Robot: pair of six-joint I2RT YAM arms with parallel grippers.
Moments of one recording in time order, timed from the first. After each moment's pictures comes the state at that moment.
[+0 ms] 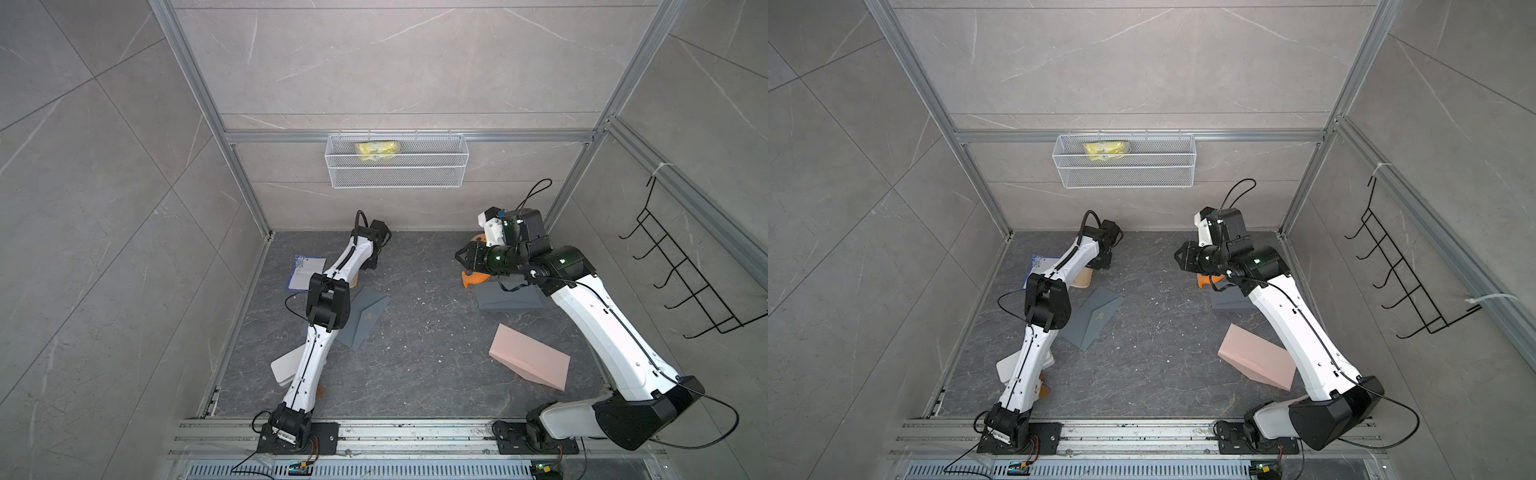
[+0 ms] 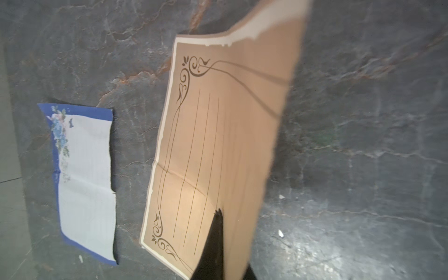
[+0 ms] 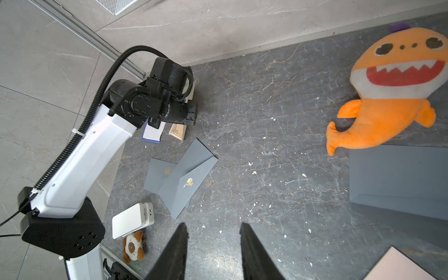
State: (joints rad) left arm -0.39 2.62 2.49 -1.17 -0.44 -0.25; right arm 0.42 1.40 1.62 -0.91 -0.19 0.47
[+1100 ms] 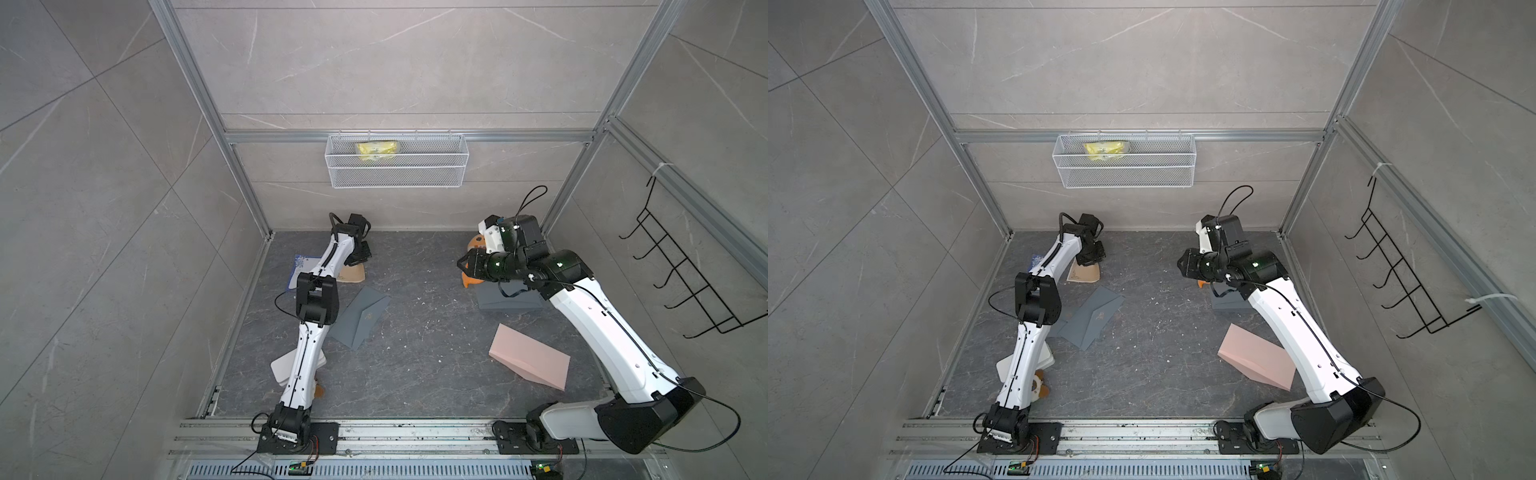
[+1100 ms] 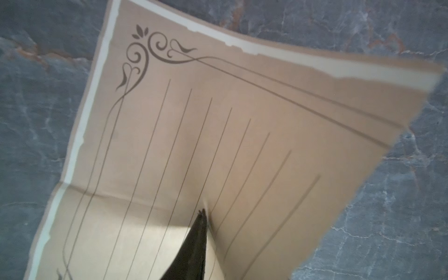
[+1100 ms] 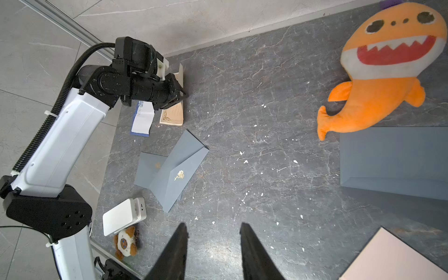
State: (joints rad) left arm -0.26 2.67 2.54 -1.06 -0.04 -0.54; right arm 0.42 1.38 1.57 -0.93 -0.17 0.48
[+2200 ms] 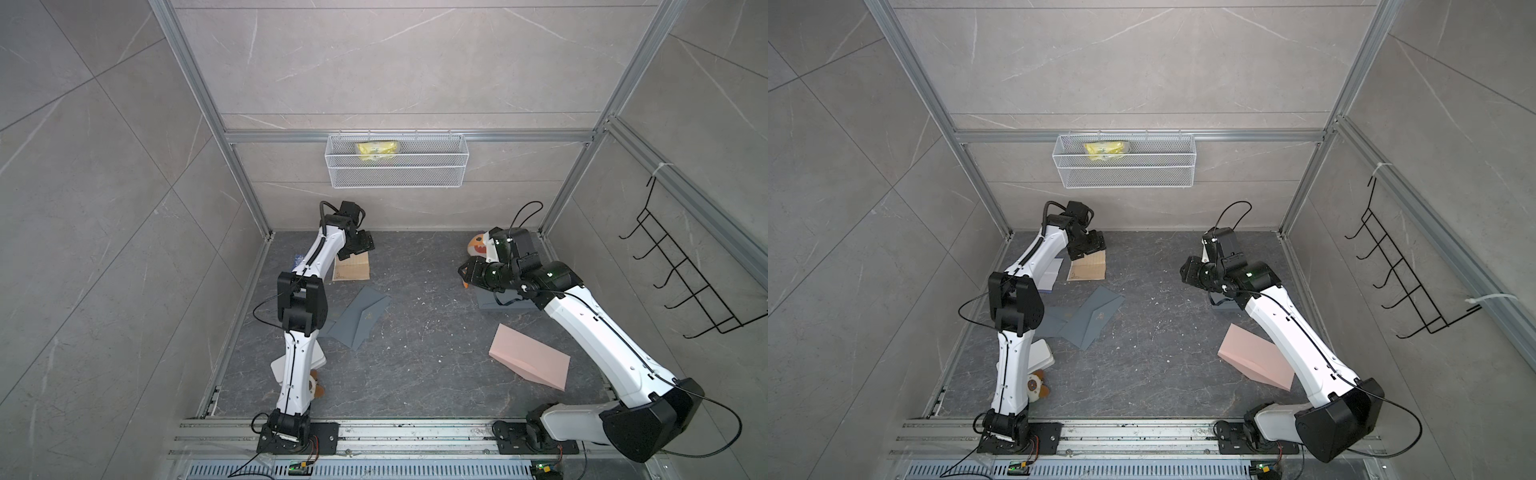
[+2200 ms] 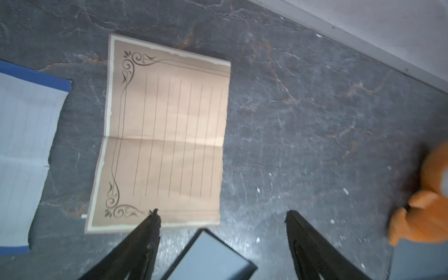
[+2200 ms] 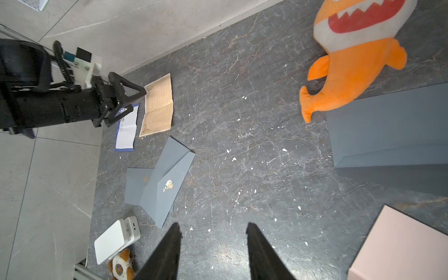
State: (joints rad) left arm -0.26 2.25 2.15 -0.96 0.11 -0.46; right arm 0.44 1.33 1.39 -0.82 -0.08 0.62
